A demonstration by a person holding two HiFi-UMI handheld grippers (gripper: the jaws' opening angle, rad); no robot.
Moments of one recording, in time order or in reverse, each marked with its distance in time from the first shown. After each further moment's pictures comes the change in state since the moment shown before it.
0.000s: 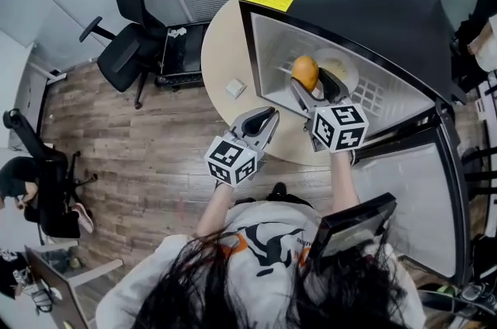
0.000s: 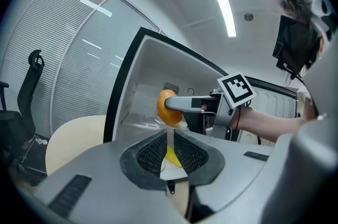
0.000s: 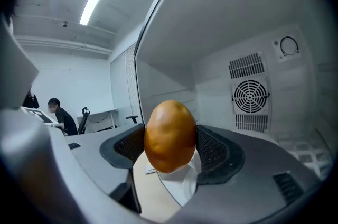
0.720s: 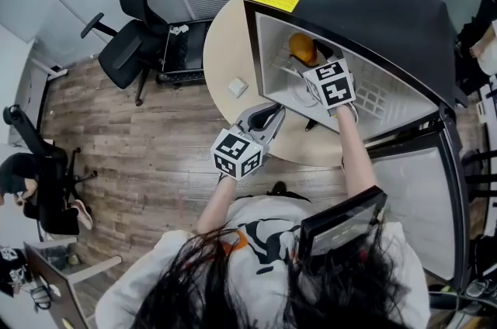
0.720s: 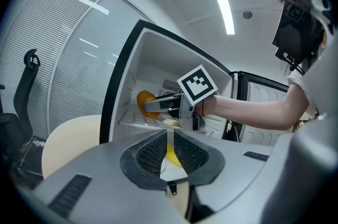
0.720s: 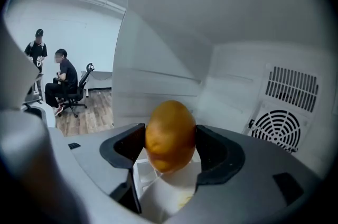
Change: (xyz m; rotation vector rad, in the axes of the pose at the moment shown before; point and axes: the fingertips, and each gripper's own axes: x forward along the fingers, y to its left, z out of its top) left arm 0.016 0.005 -0.003 0.016 0.021 -0.020; right arm 0.083 -0.036 0.004 -0.383 0.228 -0.005
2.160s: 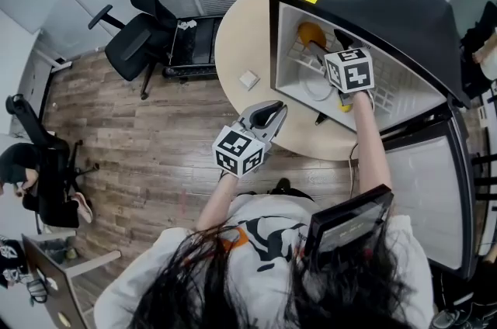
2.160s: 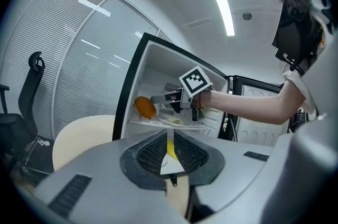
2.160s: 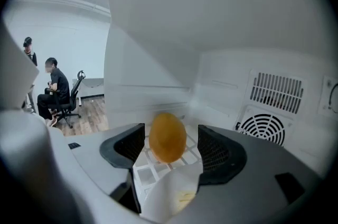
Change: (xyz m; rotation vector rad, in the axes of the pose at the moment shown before) left arm -0.039 0.002 -0.003 -0.001 -0.003 0.015; right arm -0.011 -0.018 0.013 0.095 -0.008 -0.056
